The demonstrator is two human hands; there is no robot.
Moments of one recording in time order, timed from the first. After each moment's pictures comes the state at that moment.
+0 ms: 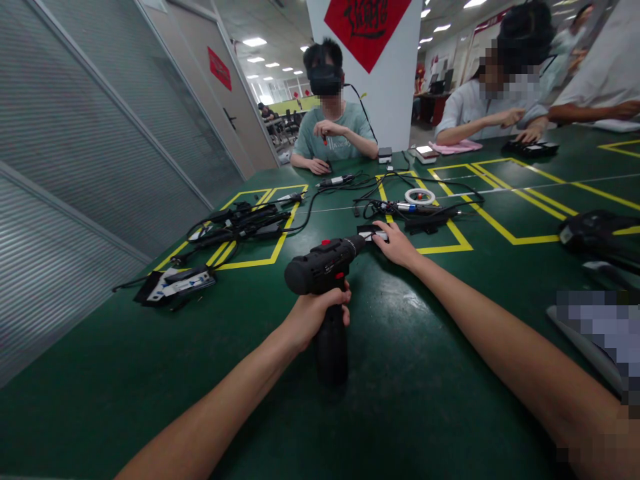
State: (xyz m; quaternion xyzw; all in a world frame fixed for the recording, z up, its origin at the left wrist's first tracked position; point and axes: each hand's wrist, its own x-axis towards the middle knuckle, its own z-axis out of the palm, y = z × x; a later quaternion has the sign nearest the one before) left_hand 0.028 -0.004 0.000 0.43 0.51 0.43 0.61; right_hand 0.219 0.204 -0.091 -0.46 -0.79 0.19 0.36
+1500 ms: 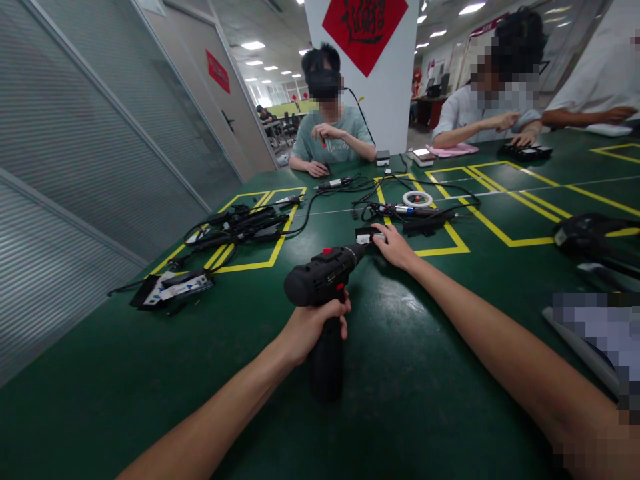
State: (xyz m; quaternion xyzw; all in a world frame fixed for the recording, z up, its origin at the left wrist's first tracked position) left_hand 0.029 -0.016 0.005 0.47 0.52 0.40 0.60; right_hand 0.219 0.205 -0.089 -0.47 -0.77 0.22 0.37
